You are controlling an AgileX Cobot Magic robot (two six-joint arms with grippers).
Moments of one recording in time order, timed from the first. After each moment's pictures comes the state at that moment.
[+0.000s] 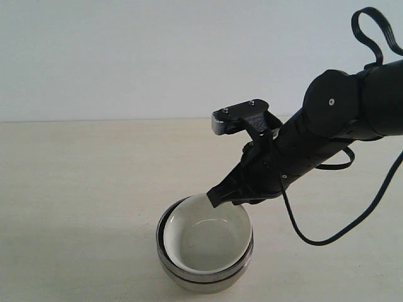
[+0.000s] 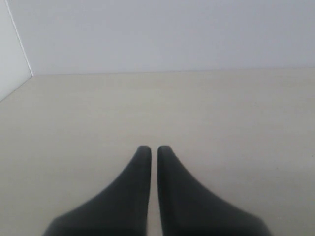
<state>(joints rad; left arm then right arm) 0.11 0.00 0.00 -0.02 0.28 0.09 0.56 1.70 -1.05 0.38 0.48 -0.38</state>
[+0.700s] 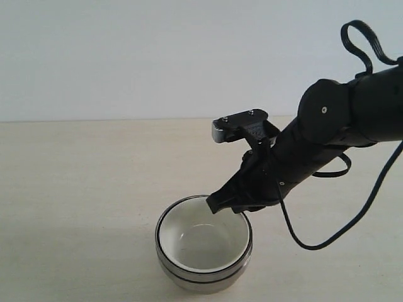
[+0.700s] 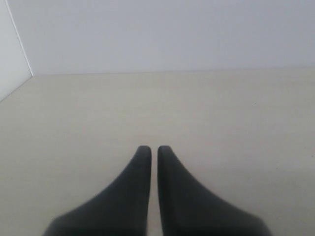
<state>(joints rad) 0.11 0.00 0.00 -0.02 0.28 0.09 0.56 1.73 -1.05 0.38 0.48 -0.35</state>
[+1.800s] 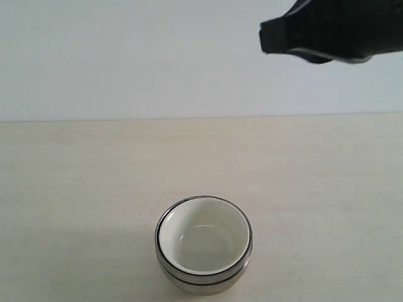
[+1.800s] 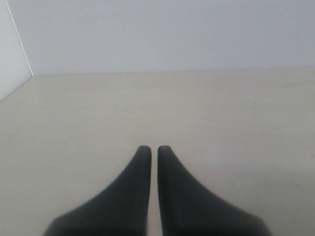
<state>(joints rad) 0.11 0.00 0.00 -0.02 0.28 0.09 0.56 1.09 -1.05 0.40 0.42 -0.36</state>
